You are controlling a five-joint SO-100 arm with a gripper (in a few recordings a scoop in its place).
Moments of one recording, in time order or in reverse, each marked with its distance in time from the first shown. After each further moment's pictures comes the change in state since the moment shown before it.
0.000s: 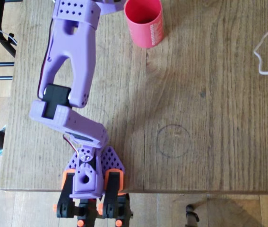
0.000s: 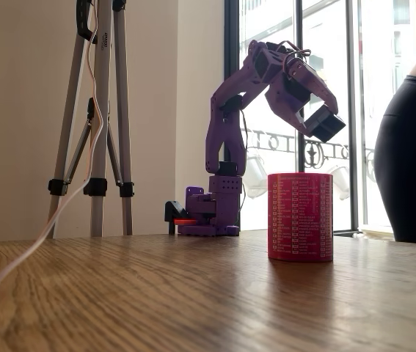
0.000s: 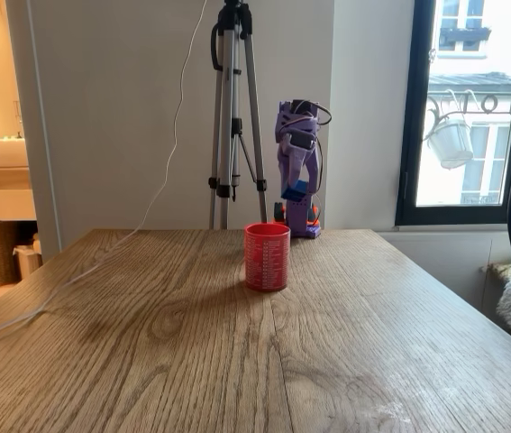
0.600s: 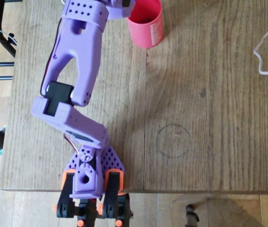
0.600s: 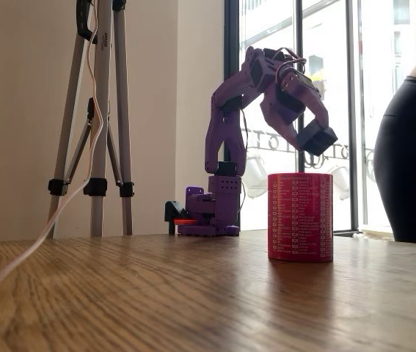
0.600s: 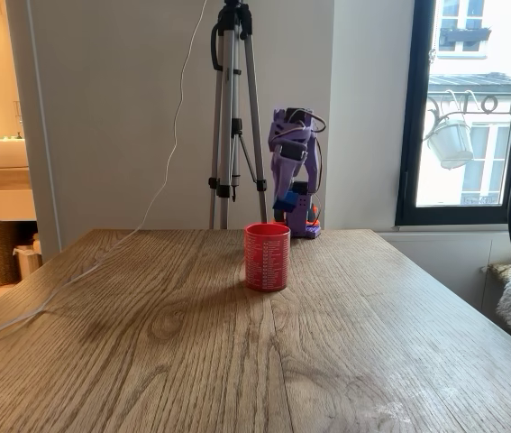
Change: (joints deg) arm 2.1 -1.8 3.4 -1.0 3.2
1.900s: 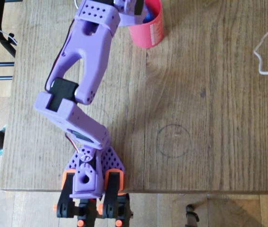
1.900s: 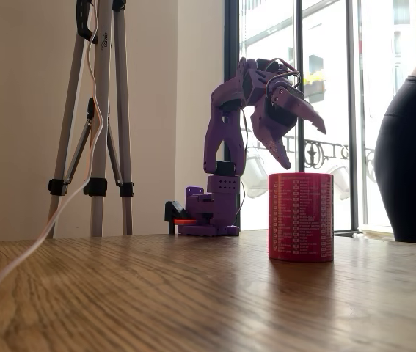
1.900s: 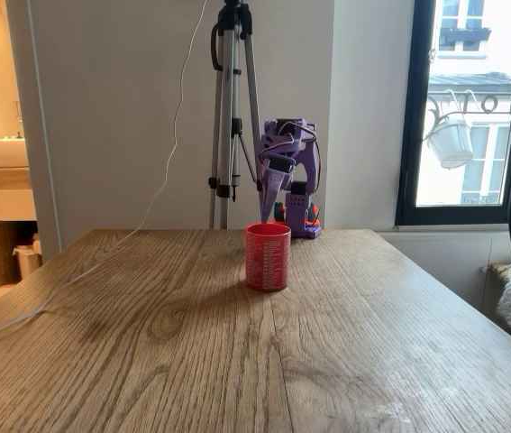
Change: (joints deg) arm 4.0 -2.8 5.4 -6.0 -2.5
